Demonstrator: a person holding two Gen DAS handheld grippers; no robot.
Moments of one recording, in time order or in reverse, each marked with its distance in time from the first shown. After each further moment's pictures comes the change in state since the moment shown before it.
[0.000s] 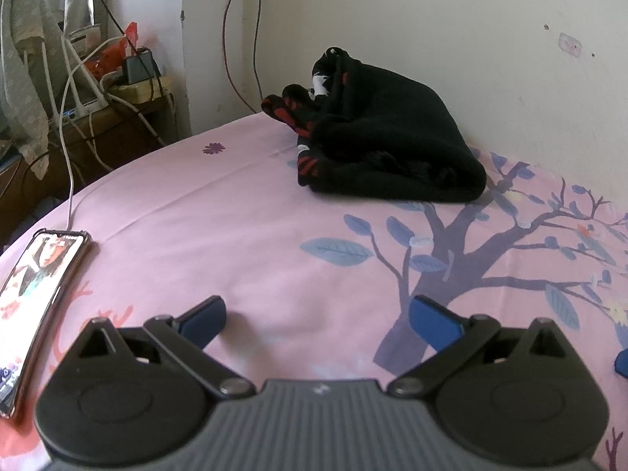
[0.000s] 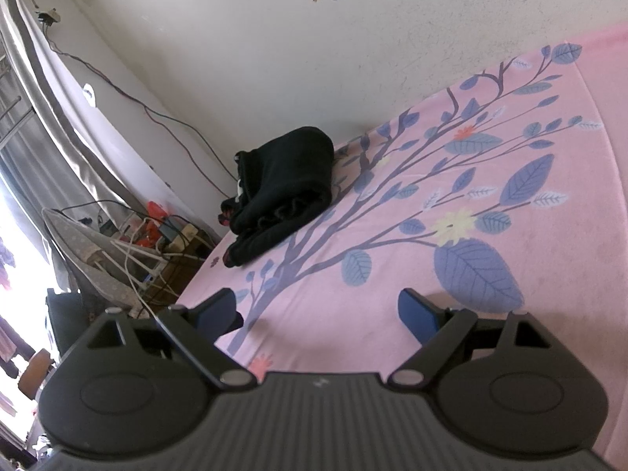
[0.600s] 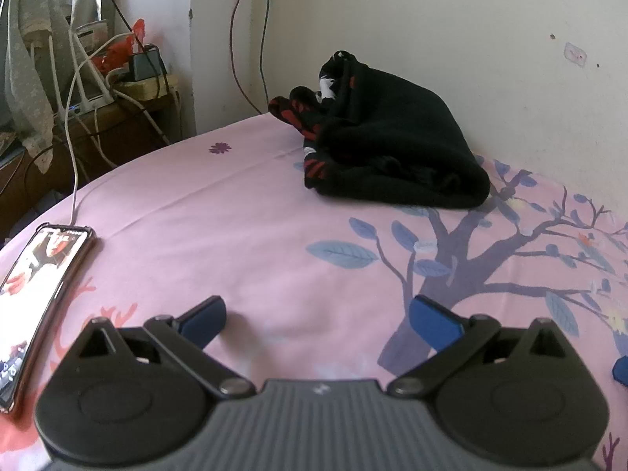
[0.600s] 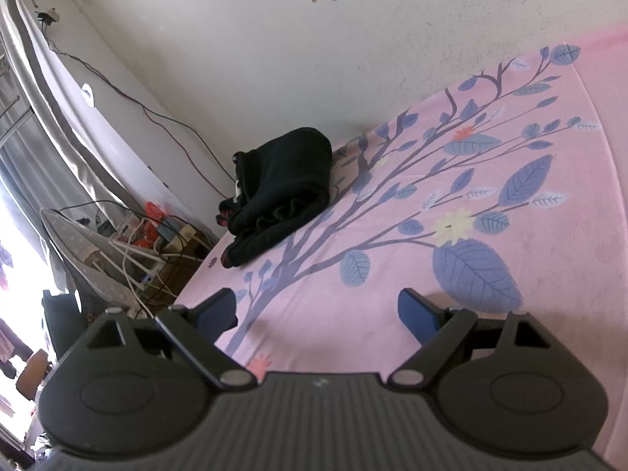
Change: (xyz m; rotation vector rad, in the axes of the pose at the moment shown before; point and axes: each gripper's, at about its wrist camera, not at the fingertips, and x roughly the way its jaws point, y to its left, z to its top) left arm -0.002 0.003 -0.001 -0.029 -0.009 0.002; right arm 0.001 -0.002 0.001 -0.001 0.000 -0.001
